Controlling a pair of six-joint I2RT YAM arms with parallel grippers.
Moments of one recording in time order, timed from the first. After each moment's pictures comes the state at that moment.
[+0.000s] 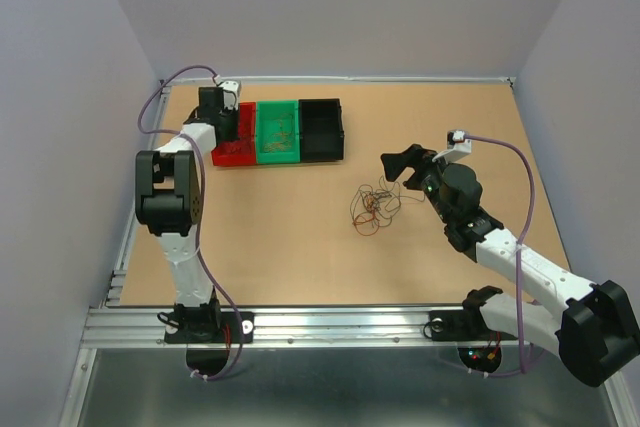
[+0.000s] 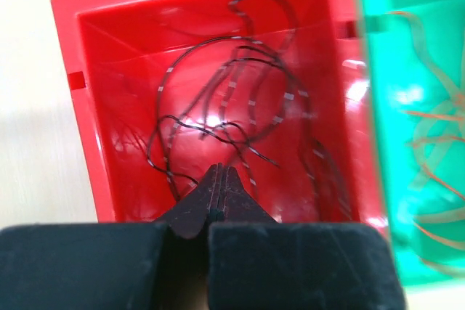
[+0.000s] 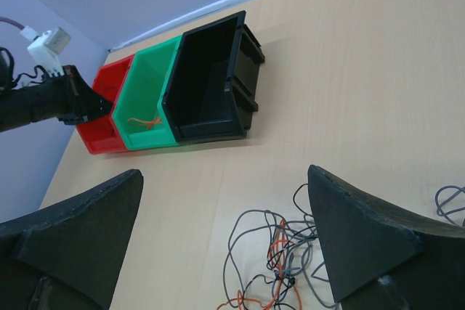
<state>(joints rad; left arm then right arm) -0.03 1.96 1.39 -0.14 0.06 0.08 0.50 1.03 0.54 0.40 0.20 0.58</state>
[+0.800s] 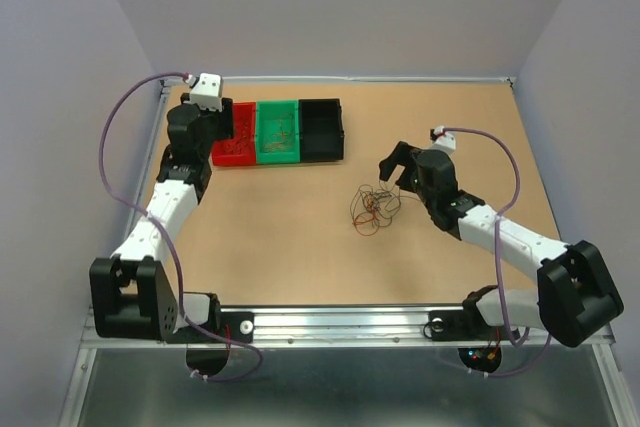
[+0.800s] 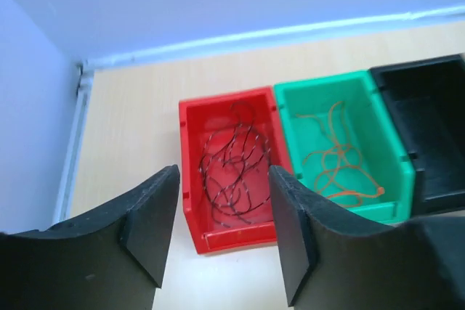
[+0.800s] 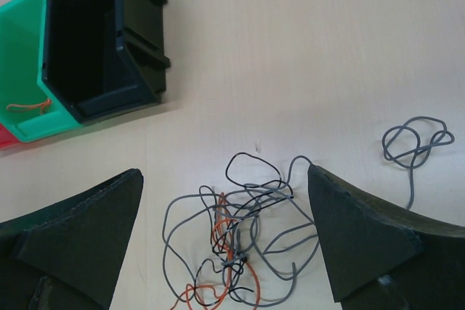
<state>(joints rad) -0.07 1.32 0.94 0.18 0.00 0.09 0.50 1.26 0.67 0.17 0.30 0.63</state>
